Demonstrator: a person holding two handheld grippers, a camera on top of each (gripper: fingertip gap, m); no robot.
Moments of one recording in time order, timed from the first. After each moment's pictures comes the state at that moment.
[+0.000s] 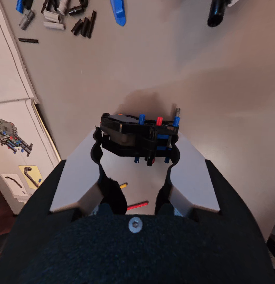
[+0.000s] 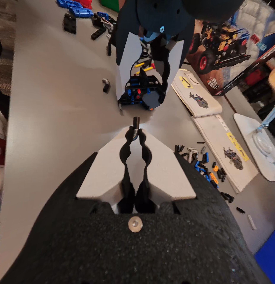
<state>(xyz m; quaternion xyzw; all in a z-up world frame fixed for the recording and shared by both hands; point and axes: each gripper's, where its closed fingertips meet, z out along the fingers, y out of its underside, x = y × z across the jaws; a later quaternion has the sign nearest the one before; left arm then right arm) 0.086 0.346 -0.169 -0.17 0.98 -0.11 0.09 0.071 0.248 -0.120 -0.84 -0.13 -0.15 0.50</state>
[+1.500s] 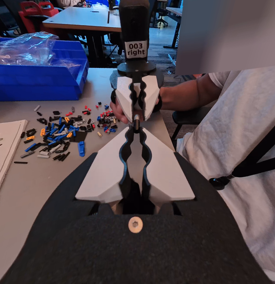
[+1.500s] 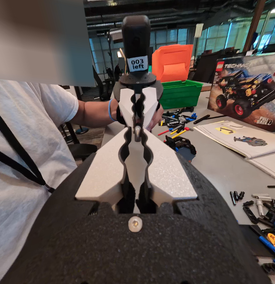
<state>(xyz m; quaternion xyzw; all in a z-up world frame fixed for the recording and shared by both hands) 0.028 0.243 -0.053 -0.13 0.80 -0.58 0.05 0.029 0.247 -0.042 -0.70 -0.06 0.13 0.70</state>
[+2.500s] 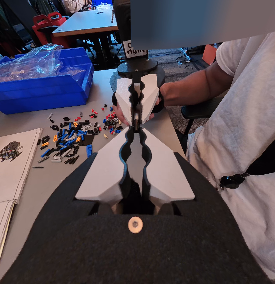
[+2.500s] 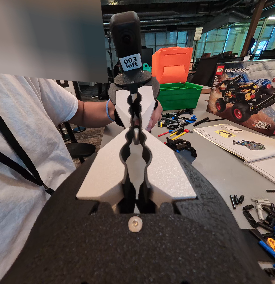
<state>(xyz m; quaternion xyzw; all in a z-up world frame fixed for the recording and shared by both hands) 0.024 0.238 -0.052 -0.10 0.82 -0.56 0.10 0.023 0.248 -0.041 -0.69 -0.07 0.12 0.71</state>
